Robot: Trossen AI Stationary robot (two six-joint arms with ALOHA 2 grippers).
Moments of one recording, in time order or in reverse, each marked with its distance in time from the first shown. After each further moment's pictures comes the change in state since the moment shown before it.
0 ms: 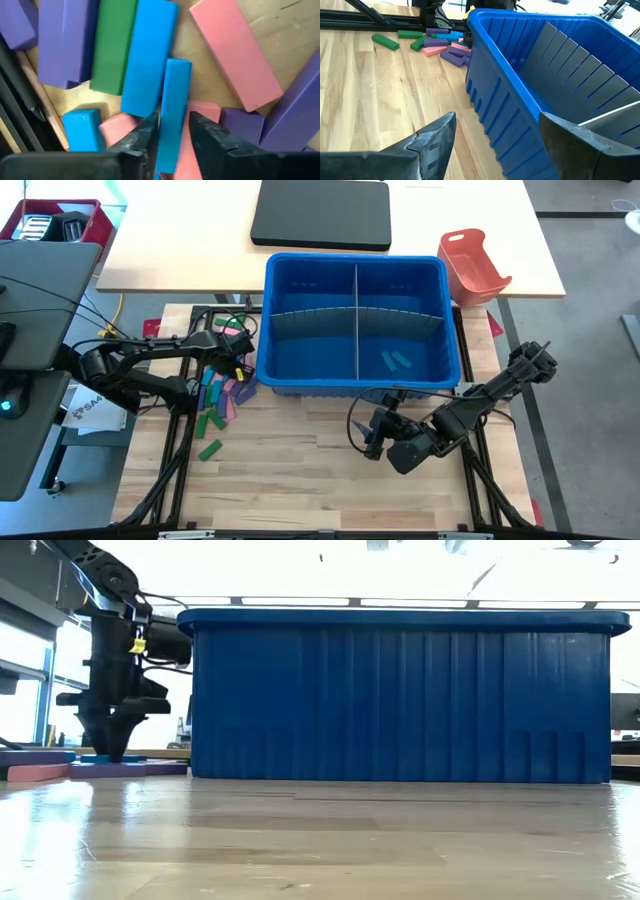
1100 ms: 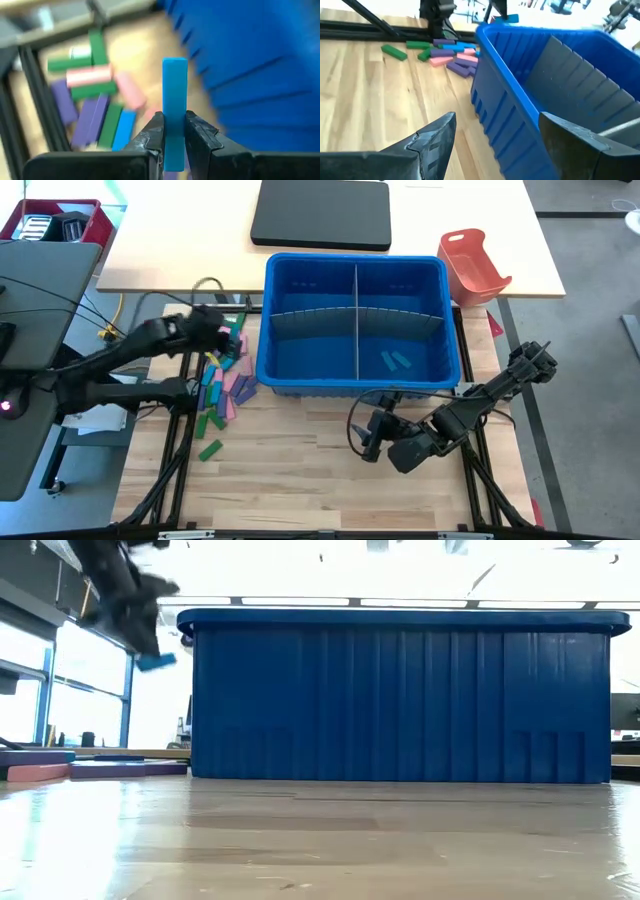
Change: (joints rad) left arm -0.051 -0.421 0.337 -0.189 -0.102 0.050; right arm -0.001 0.000 0.000 0.111 -0.002 -0.106
